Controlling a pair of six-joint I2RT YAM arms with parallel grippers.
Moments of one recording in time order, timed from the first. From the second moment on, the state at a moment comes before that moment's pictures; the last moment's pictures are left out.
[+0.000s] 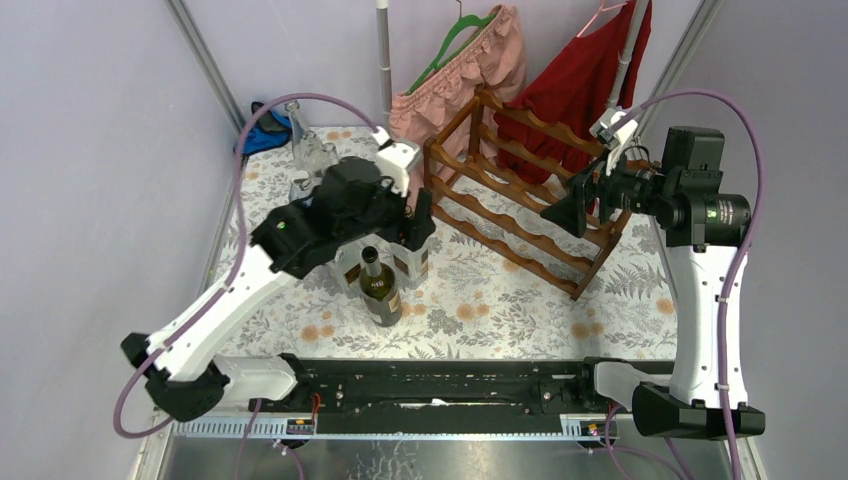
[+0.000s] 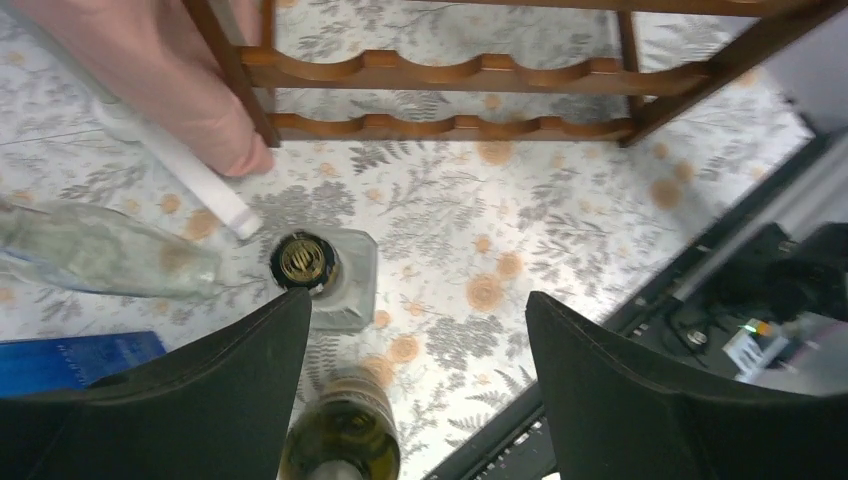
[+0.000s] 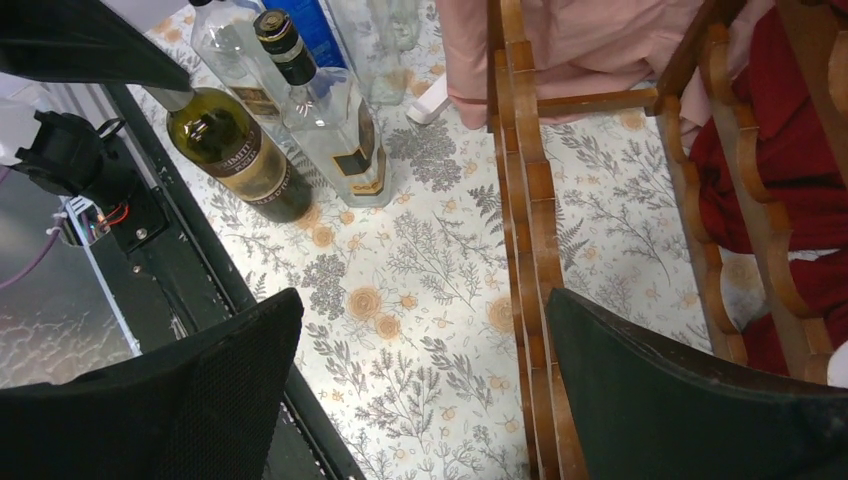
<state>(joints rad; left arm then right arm) -0.76 1.20 1.49 -0.77 0.00 -0.22 -0.06 1.17 1.64 -1.14 -0.91 -0.43</state>
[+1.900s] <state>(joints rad) -0.82 1.25 1.48 -1.22 -0.19 -0.30 -0.06 1.12 1.36 -0.90 -1.07 -0.34</state>
